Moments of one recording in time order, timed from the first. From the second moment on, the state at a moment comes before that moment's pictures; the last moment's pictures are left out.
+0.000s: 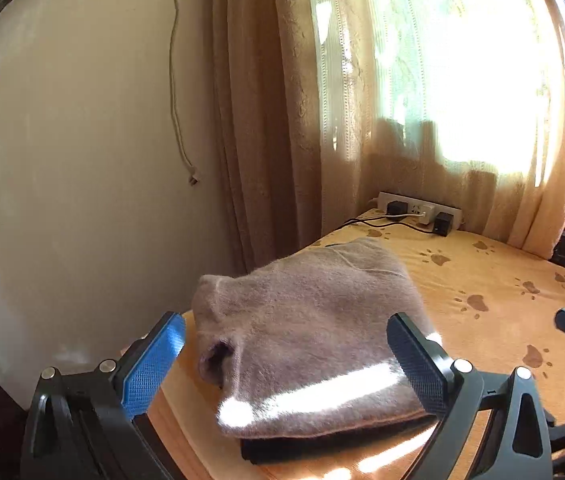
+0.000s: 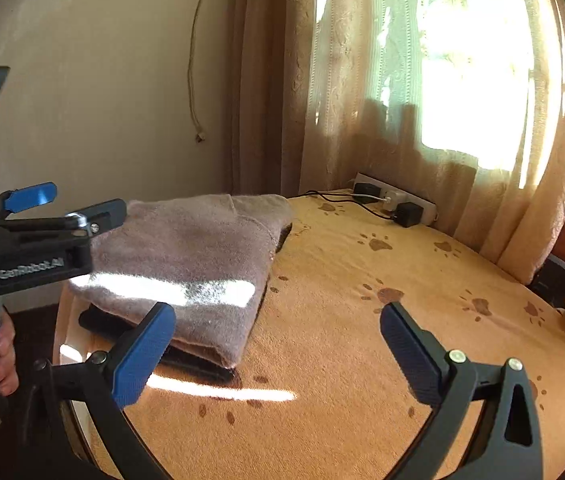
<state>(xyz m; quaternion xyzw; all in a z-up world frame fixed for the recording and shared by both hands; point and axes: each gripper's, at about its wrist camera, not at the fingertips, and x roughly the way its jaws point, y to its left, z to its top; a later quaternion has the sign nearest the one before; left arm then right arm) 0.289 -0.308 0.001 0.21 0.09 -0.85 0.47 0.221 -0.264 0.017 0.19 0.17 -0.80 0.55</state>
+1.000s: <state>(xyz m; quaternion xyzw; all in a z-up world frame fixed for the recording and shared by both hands) 0.283 -0.328 -0.019 0.25 0.16 -0.84 0.45 0.208 -0.267 0.000 0.25 0.16 -0.78 0.56</state>
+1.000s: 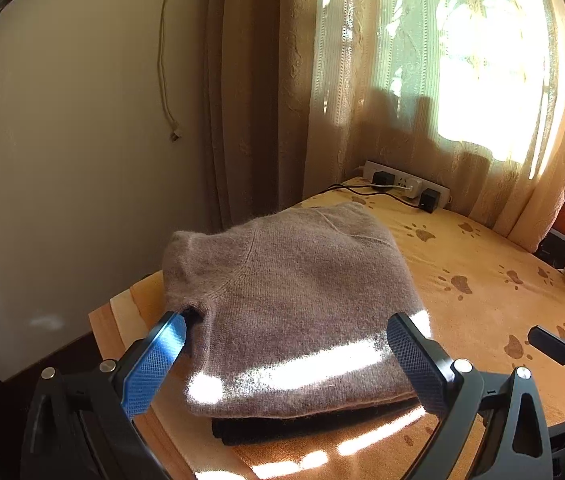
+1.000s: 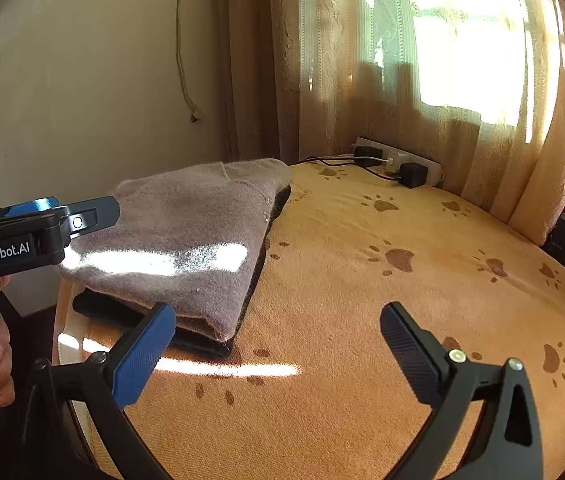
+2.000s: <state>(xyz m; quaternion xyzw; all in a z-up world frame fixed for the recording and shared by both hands) 0.298 -0.332 0.002 0.22 0.14 -0.83 0.49 0.208 -0.263 0.005 0.24 0.15 -0.78 0.56</state>
